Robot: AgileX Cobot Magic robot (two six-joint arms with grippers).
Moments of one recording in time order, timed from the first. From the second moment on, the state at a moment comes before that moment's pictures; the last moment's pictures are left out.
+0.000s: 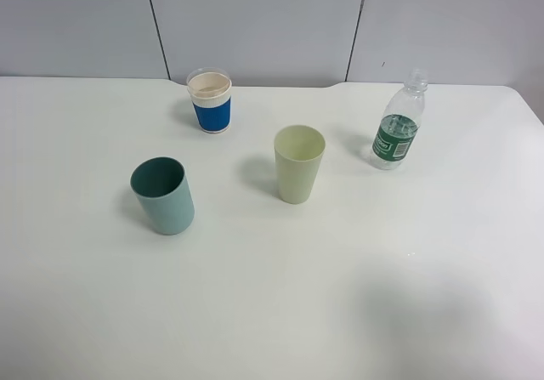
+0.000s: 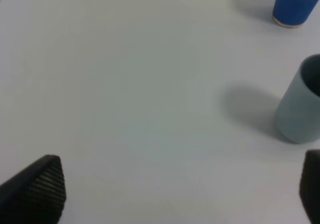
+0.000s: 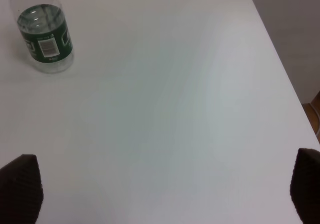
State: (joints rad) left arm -0.07 0.00 -0.50 0.07 1.06 -0.10; right arm -0.03 0.00 -0.50 -0.11 1.05 0.02
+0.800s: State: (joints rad) left arm -0.07 0.00 -0.50 0.07 1.06 -0.10; right arm -0.03 0.00 -0.50 -0.05 1.05 0.02
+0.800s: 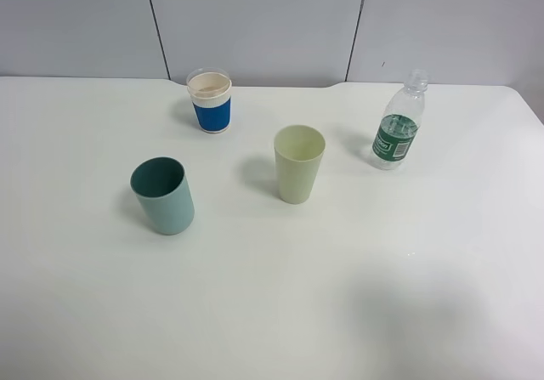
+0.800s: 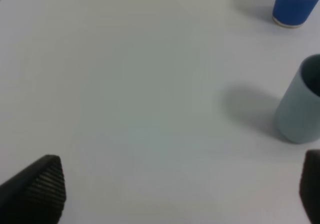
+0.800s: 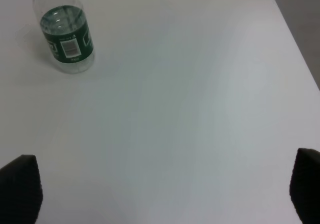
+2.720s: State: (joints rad) left arm -0.07 0.00 -0.50 0.07 1.06 -0.10; right arm -0.03 0.00 -0.50 -0.05 1.05 0.02
